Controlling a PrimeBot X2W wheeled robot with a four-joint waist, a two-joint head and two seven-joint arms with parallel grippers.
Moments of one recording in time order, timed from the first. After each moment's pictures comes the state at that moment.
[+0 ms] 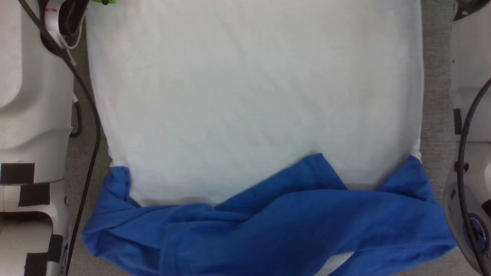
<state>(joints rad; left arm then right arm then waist) -1.14 0.31 -0.21 0.38 -0.35 0.01 0.50 -1.27 -0.05 -0.08 0.60 0.07 0.13 0.63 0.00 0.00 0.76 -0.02</state>
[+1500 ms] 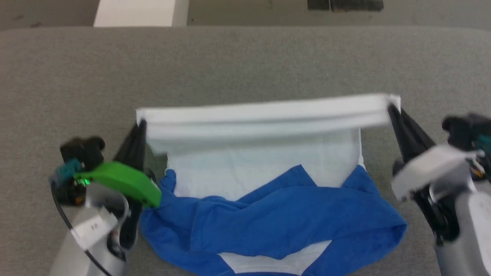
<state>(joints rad) -0.31 0.27 -0.17 0.16 -0.53 -0.01 -0.02 -0.32 -0.19 0.03 0.11 0.34 0.13 0.13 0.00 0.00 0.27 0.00</state>
